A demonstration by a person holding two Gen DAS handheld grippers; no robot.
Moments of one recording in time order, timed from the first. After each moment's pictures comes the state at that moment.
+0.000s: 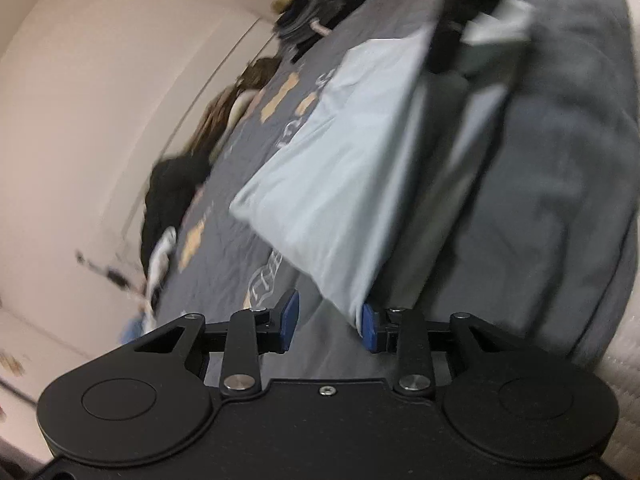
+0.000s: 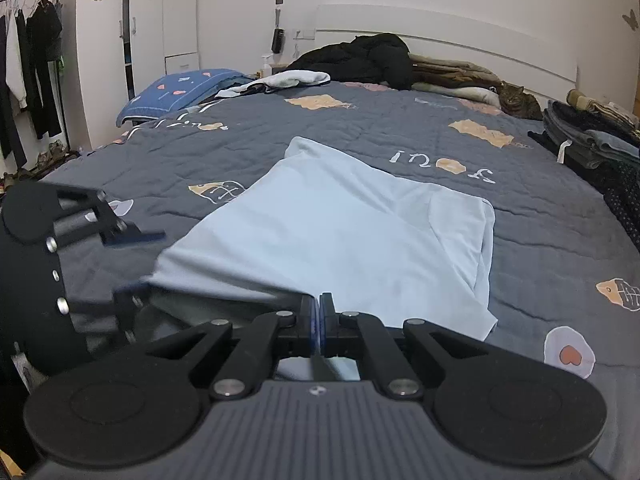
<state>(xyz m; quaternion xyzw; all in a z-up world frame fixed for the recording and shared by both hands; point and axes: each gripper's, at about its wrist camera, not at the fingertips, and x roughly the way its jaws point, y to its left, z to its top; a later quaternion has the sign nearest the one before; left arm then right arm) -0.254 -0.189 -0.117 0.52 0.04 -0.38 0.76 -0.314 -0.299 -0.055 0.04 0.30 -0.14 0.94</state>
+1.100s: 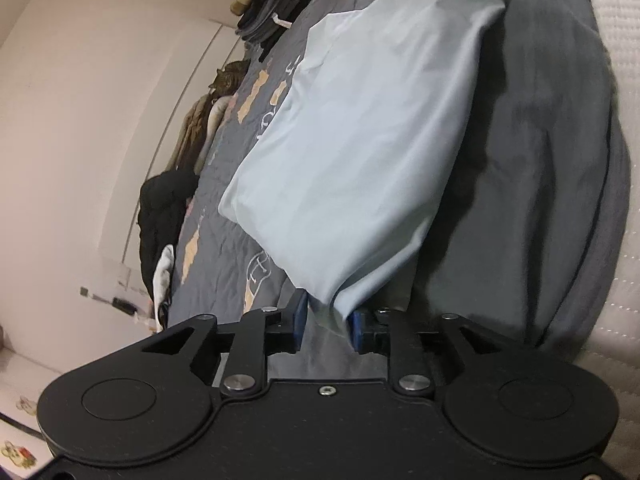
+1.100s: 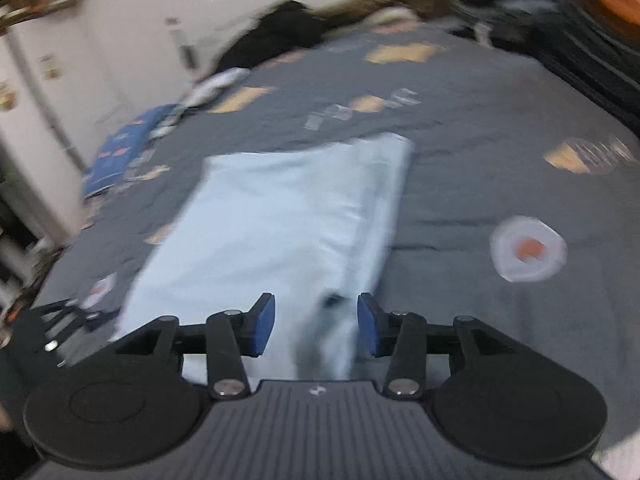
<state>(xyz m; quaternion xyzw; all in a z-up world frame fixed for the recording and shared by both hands) -0.250 -0.171 -0.137 0.60 0.02 -0.38 0.70 -0.363 -0.377 -0.052 0.27 0.31 -0.21 0.89</state>
